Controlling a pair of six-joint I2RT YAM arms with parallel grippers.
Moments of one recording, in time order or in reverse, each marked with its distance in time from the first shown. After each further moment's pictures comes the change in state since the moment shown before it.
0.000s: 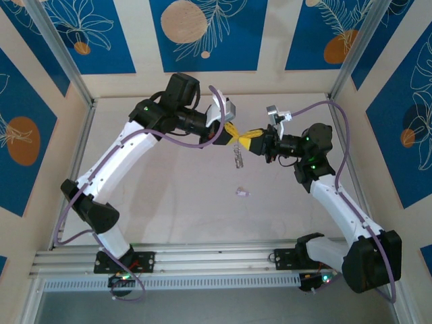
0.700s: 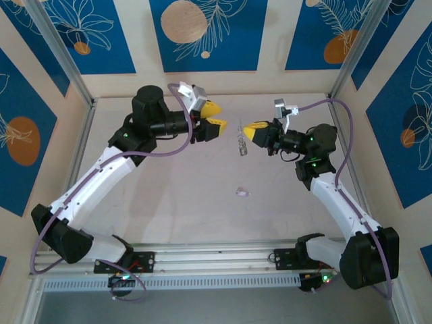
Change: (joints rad) left arm 0.095 -0.308 -0.533 0.793 -0.114 -0.528; right arm -0.043 0.023 0.002 0.146 0.070 0.124
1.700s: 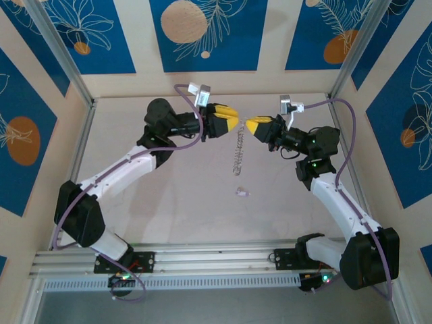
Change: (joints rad) left arm -0.025 0.154 -0.162 0.726 0.195 -0.554; right arm -0.005 -0.003 0.000 0.072 0.087 0.064
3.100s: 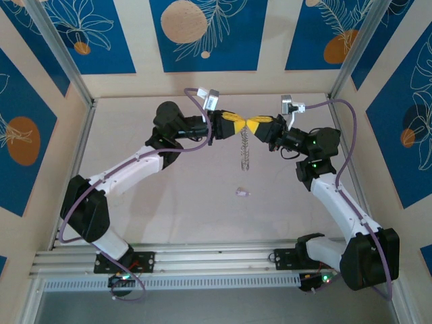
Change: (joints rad) left arm -0.038 0.050 -0.001 0.051 0.007 -0.012; right arm 0.000 -0.005 -0.007 0.017 0.014 0.007
